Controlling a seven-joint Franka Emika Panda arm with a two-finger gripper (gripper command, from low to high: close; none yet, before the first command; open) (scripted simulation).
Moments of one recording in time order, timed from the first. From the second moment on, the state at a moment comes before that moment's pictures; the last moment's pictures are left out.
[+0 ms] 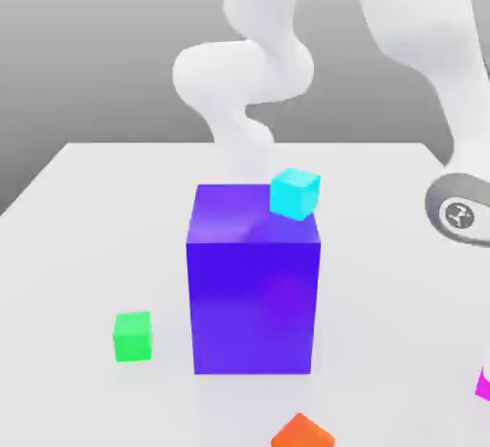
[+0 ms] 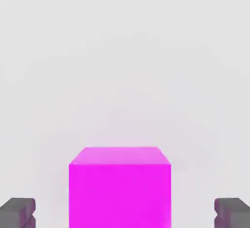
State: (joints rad) arm 0.37 0.55 0.28 -2.23 -0.37 2.74 0.81
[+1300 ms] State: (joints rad) arm -0.32 0.07 -0.14 -2.82 0.04 2.89 1.33
